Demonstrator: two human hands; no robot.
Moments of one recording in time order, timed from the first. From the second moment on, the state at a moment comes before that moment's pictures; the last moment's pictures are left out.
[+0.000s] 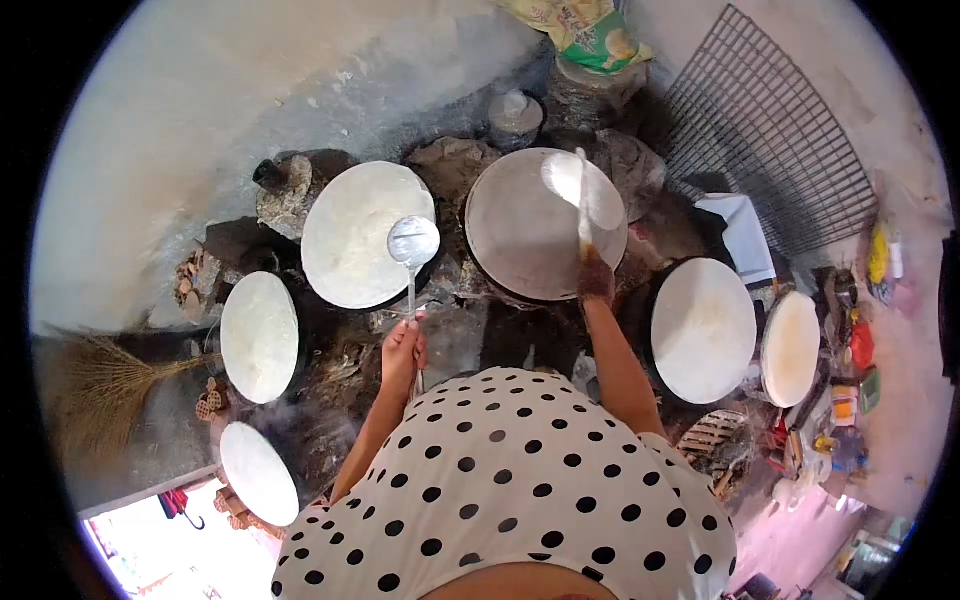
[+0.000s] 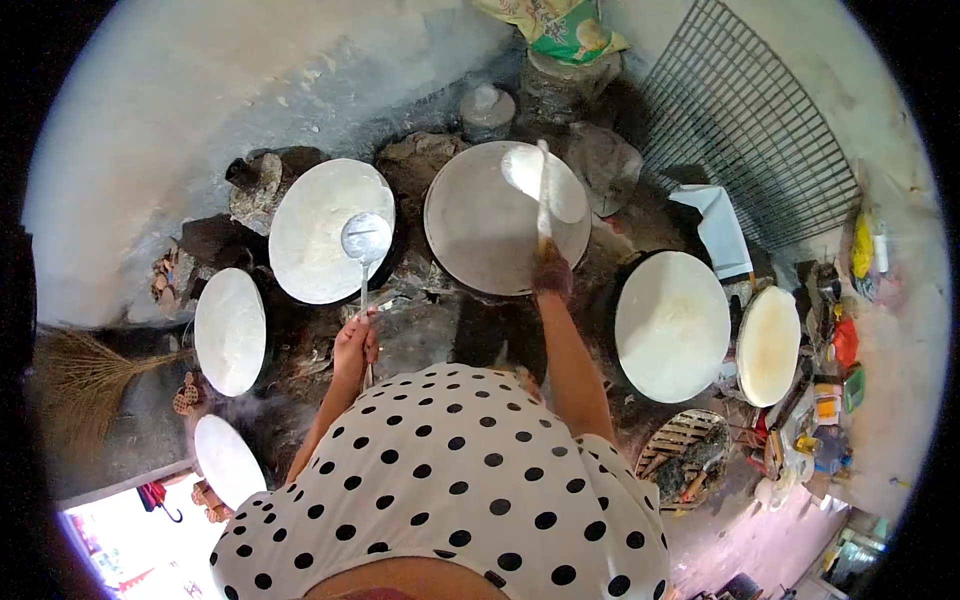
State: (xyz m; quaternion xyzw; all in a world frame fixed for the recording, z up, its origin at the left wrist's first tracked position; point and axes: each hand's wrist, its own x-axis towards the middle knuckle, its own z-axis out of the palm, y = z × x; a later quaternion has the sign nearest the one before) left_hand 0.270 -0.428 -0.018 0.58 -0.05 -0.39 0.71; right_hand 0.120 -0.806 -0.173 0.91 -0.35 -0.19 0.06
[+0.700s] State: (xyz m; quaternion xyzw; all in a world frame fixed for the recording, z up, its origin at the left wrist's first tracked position) left_hand 0.203 -0.453 0.009 0.62 0.01 -0.37 0.70; right_hand 0.113 -0.865 -0.106 0.86 -0.34 0.07 -0.38
